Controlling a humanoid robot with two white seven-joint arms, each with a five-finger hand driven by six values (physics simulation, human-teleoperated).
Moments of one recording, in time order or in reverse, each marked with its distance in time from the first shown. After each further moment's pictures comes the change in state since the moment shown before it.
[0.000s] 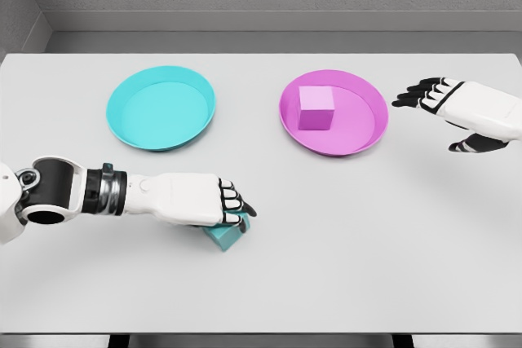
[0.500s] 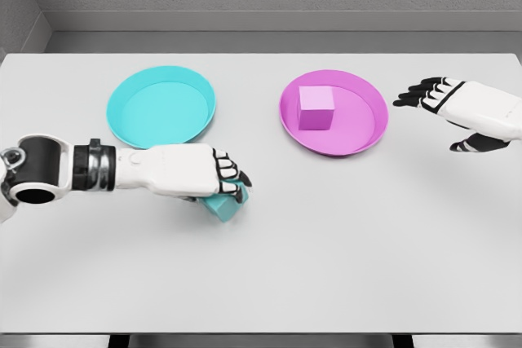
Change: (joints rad) left arm -0.021 0.001 0.083 0.038 0.051 -0.002 0.003; right arm 0.002 -0.002 0.000 0.004 0.000 0.000 0.000
